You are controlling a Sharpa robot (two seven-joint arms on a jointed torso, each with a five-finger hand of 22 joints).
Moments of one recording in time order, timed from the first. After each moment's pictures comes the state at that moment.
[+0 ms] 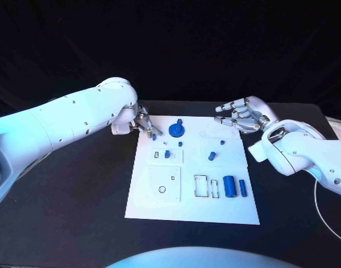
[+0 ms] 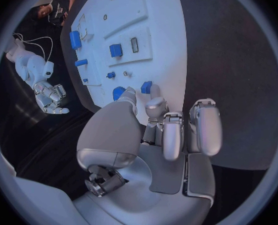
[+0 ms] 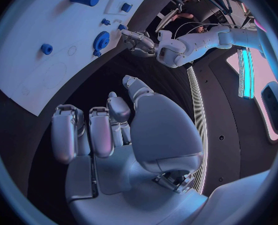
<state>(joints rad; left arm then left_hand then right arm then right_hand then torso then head) 1.35 -0.44 -0.03 0.98 -1.02 0.40 -0.60 1.14 0.00 -0.03 0.28 0.13 0.97 0.06 0.40 0.70 1.29 -0.01 1.13 0.98 1.47 -0.07 1.57 1.31 0.06 1.47 0.04 1.40 1.31 1.03 -0.92 0.15 1.59 -0.92 -0.49 0.03 1.31 -0.09 0.15 0.07 0.40 0.96 0.15 0.07 0.07 1.34 0.06 1.07 1.19 1.47 -0.01 1.39 1.31 0.05 1.40 0.10 1.44 1.30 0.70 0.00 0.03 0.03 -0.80</state>
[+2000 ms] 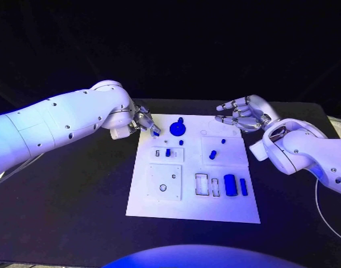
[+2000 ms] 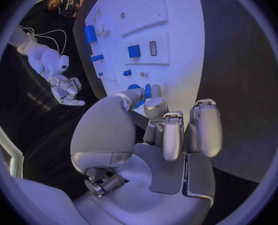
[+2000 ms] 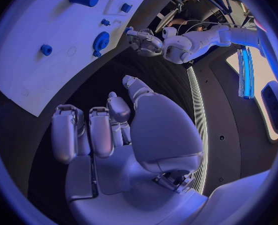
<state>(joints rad) 1.34 -0.57 -0.04 1.19 -0.93 0.23 -0.56 1.16 -0.11 0.58 0.16 0.31 0.96 0.05 0.47 0.75 1.33 -0.03 1.12 0.96 1.47 -0.08 1.57 1.31 0.05 1.47 0.03 1.40 1.31 1.03 -0.92 0.15 1.58 -0.92 -0.49 0.03 1.31 -0.09 0.15 0.07 0.40 0.96 0.15 0.07 0.07 1.34 0.06 1.07 1.19 1.47 -0.01 1.39 1.31 0.05 1.40 0.10 1.44 1.30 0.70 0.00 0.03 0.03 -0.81</state>
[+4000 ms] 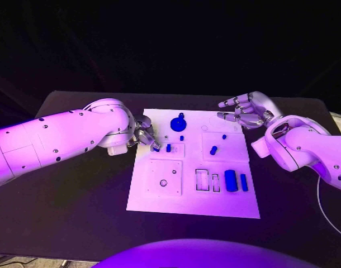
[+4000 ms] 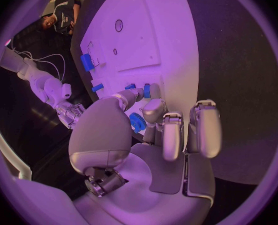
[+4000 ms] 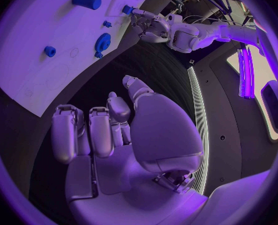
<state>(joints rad) 1.27 -0.68 -0.05 1.41 -1.06 0.21 -0.56 1.10 -0.13 0.62 0.12 0.40 1.00 0.04 0.49 0.75 1.36 -0.04 1.15 0.99 1.47 -0.08 1.57 1.31 0.05 1.46 0.03 1.42 1.31 1.03 -0.92 0.15 1.58 -0.92 -0.48 0.03 1.31 -0.09 0.15 0.07 0.40 0.96 0.15 0.07 0.07 1.34 0.06 1.07 1.19 1.47 -0.01 1.39 1.31 0.05 1.40 0.10 1.44 1.30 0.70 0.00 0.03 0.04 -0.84</state>
